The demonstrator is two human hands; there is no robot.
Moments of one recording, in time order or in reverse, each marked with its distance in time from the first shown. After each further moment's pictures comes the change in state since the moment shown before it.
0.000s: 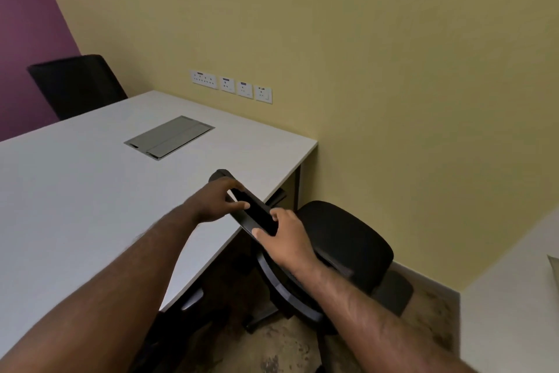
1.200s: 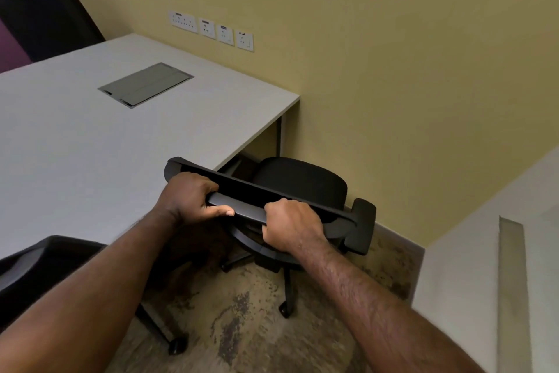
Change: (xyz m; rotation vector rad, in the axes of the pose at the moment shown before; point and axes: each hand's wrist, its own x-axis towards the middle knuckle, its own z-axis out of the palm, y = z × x) left_hand -0.053 0.073 0.107 0.439 0.194 0.294; right_hand -0.059 0.097 -0.097 -0.718 -0.173 -0.272
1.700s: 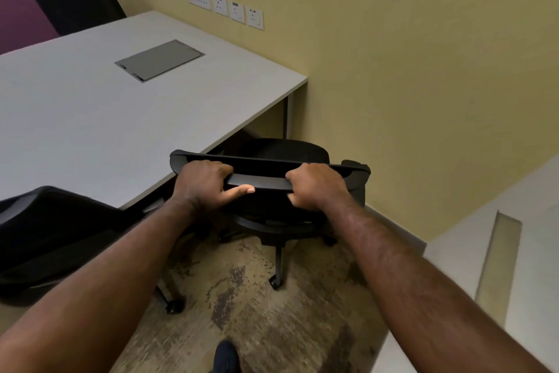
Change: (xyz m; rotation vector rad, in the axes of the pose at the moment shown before) left_hand 0.009 0.123 0.003 0.110 0.010 -0.256; right_hand -0.008 0.116 -0.017 -0.056 -0.071 -0.213
